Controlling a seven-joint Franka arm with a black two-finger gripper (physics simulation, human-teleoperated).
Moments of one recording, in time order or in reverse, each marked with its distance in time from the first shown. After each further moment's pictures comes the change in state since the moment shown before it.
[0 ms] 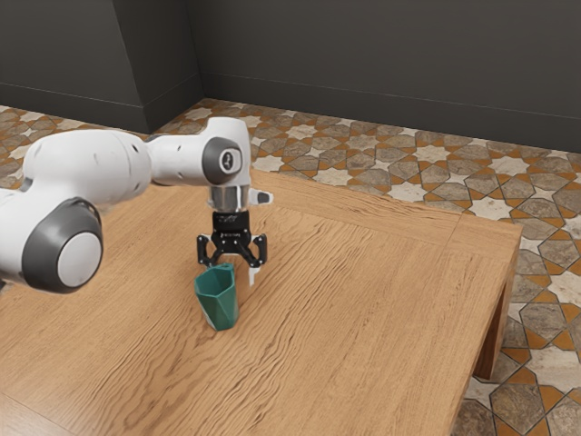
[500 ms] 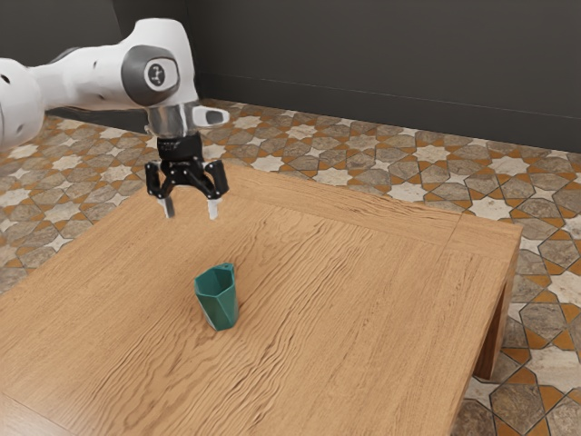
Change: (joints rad) arm -0.007 -0.545 -0.007 -0.311 0.071 -0.035 0.181
